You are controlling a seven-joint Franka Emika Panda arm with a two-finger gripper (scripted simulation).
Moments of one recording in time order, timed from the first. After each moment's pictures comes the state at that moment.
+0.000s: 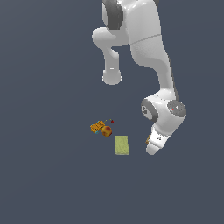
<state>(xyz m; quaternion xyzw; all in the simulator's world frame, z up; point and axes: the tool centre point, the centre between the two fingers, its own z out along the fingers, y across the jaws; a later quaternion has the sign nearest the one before) 0.037 0.233 0.011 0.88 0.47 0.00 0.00</state>
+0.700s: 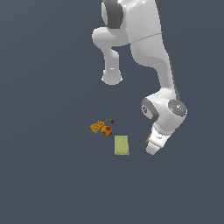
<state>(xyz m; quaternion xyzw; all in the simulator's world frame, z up) 0.037 0.233 0.015 0.88 0.47 0.00 0.00</state>
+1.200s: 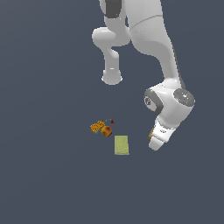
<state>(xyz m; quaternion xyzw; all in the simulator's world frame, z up) 0.034 0.234 0.063 0.88 0.47 0.00 0.00</state>
